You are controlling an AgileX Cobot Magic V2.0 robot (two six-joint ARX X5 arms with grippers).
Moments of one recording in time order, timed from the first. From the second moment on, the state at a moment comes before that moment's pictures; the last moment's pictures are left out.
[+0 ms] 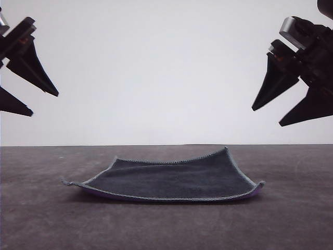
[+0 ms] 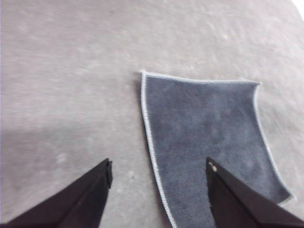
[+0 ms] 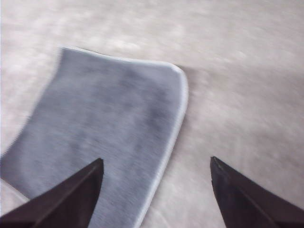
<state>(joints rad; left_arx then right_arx) -0.06 1.21 0.76 -0.23 0.52 -0.23 0.13 1.34 0.81 -0.21 -0.53 0.12</state>
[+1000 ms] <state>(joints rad) -0.18 2.06 1.40 -0.26 0.60 -0.20 0.15 1.99 1.27 -0.17 -0.68 0.17</state>
